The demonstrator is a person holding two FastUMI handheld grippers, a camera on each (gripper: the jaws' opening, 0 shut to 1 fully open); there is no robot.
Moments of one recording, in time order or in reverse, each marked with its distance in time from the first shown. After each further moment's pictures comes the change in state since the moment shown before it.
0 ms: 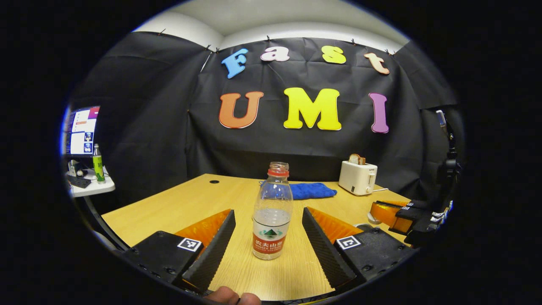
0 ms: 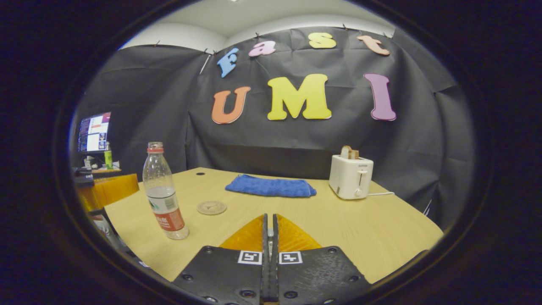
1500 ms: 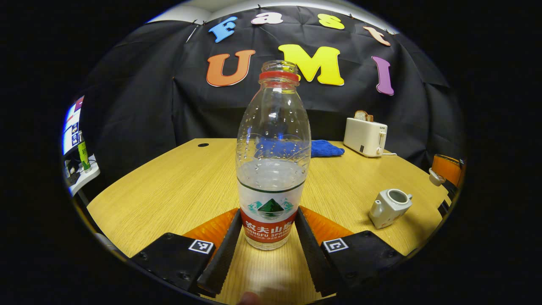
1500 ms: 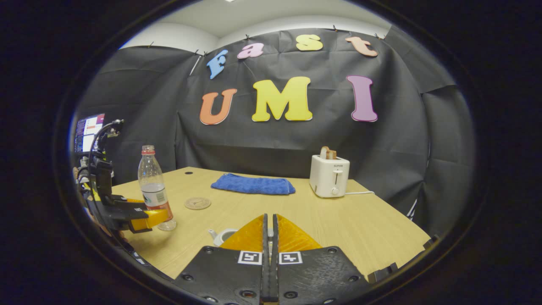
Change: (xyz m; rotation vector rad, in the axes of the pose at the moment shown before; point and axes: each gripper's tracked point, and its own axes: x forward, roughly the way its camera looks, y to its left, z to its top) left arm 0.061 0.011 -0.089 0.077 0.271 0.008; right arm -0.035 -0.048 -0.003 0.005 0.010 -0.077
